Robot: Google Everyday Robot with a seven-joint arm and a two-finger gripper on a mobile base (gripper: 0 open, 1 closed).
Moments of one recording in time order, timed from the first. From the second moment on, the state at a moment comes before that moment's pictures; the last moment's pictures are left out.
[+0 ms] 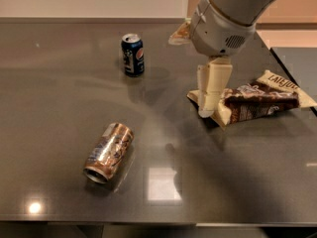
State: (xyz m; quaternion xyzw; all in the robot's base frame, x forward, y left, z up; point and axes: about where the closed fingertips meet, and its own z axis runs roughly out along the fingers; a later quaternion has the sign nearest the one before) arm 0.484 -0.061 0.966 -0.79 0.58 0.04 0.19
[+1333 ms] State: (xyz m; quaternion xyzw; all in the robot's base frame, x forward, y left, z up) arm 0.433 0.063 0.919 -0.94 0.29 0.08 0.14
